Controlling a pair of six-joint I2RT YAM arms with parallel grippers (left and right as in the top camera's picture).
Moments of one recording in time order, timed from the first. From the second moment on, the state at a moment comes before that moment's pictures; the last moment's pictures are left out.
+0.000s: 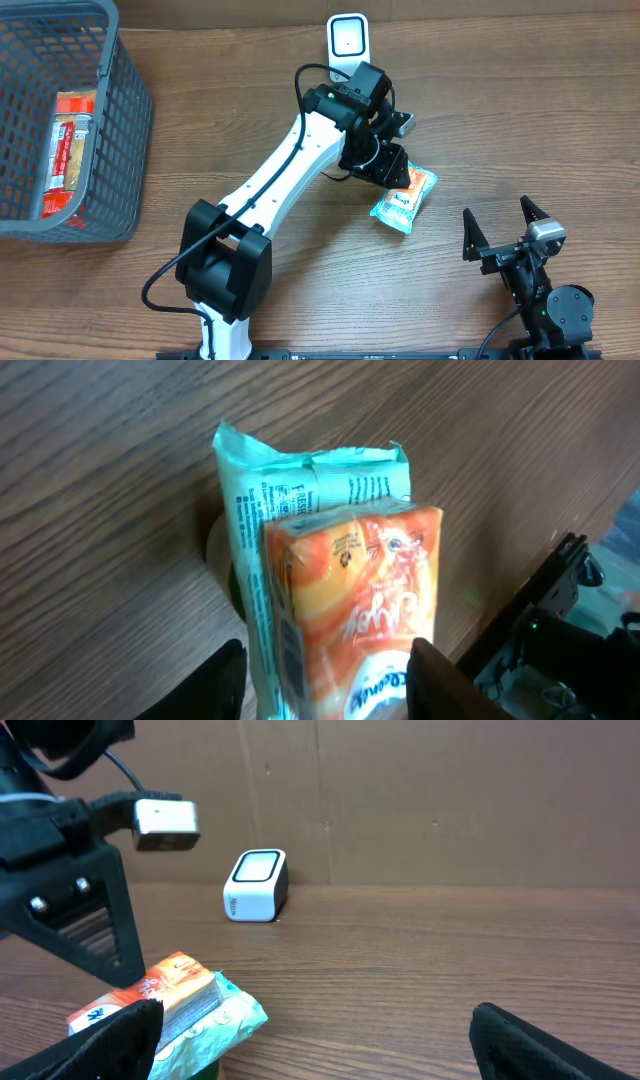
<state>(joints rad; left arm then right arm) -0.56 1.98 1.71 -1.09 0.50 -0.09 0.15 0.01 0.02 -0.03 -0.10 0.10</state>
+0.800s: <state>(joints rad) -0.54 1.98 1.66 -1.04 0.56 -0.09 0.15 0.01 0.02 -0.03 -0.10 0.10</state>
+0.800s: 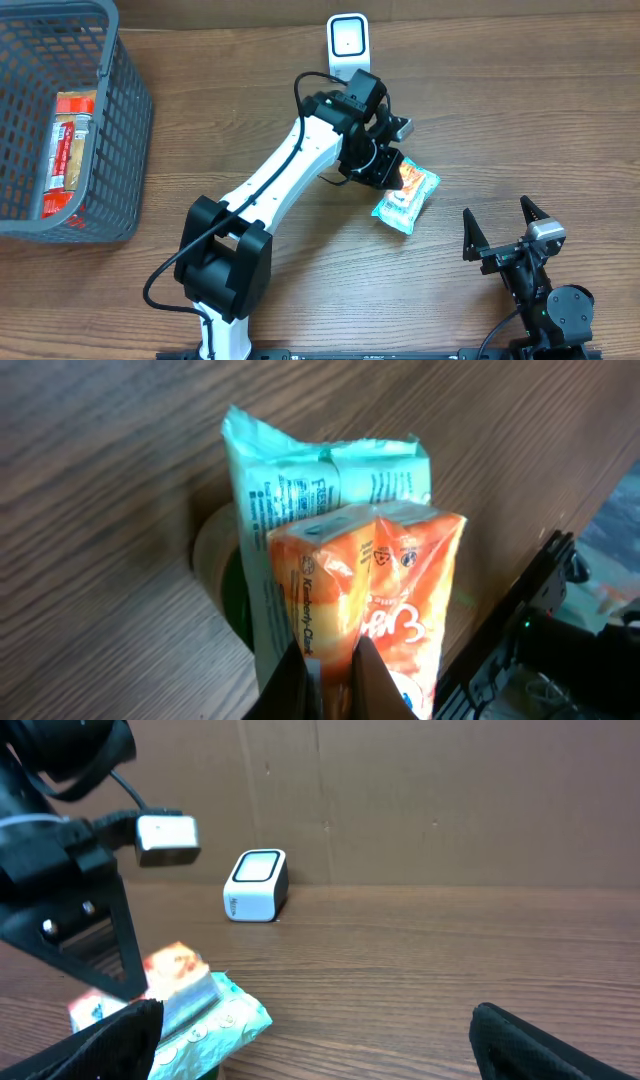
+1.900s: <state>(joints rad) -0.66 1.98 1.52 -1.18 -0.62 -0.50 0.15 0.01 0.02 -0.03 -0.10 0.10</state>
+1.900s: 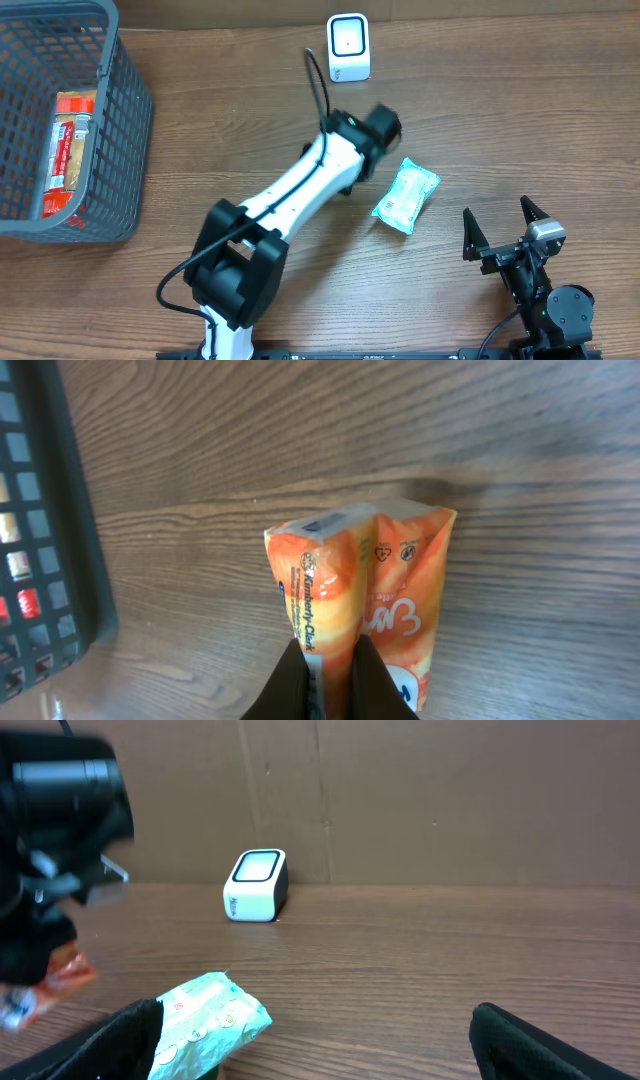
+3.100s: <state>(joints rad) -0.67 1.98 1.36 -1.01 -0.62 -0.55 0.15 0.01 0.02 -0.03 -0.10 0.10</state>
